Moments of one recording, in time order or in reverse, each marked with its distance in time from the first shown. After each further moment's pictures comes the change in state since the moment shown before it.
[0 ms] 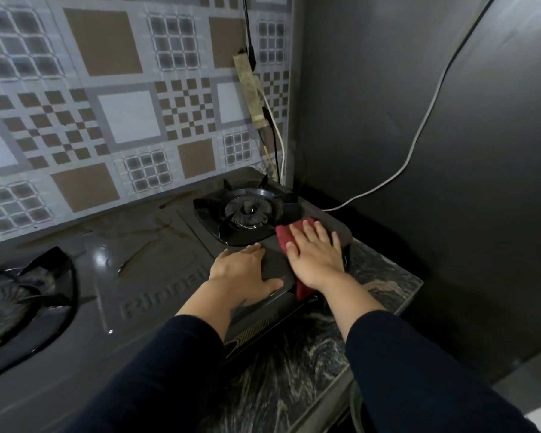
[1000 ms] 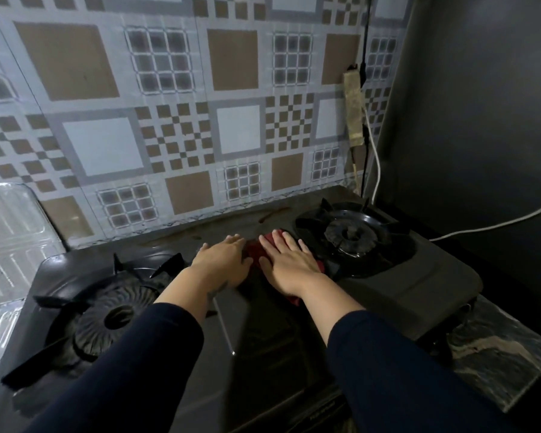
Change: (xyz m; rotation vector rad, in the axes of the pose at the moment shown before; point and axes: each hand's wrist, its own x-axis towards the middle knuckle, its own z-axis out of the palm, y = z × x) left_hand -0.013 -0.217 -0.038 -0.077 0.054 -0.260; right_hand 0.060 -0.221 0.038 -0.067 -0.233 -0.402
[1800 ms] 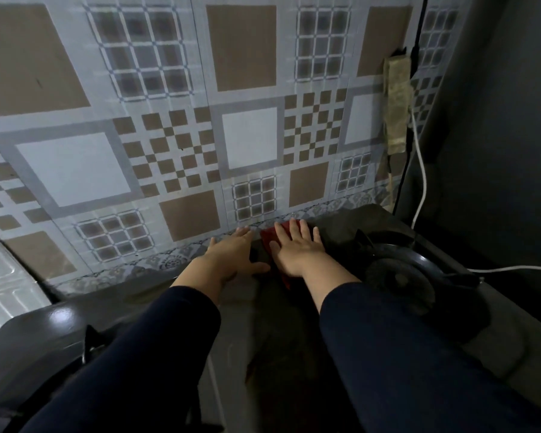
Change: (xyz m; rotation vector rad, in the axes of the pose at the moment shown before) left_hand 0.141 -0.038 -0.037 -0.016 -0.114 0.014; right_hand 0.158 0.015 -0.038 0.008 -0.136 0.171
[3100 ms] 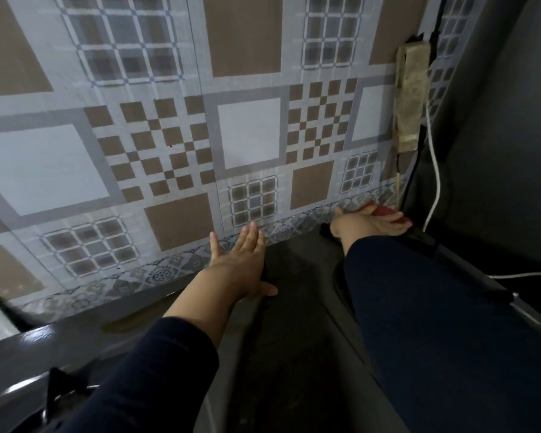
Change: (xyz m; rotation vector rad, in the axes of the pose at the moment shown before) left_hand 0.021 0.003 0.009 0.172 -0.088 0.019; right_hand 0.078 0.071 -0.045 0.172 -0.048 0.950
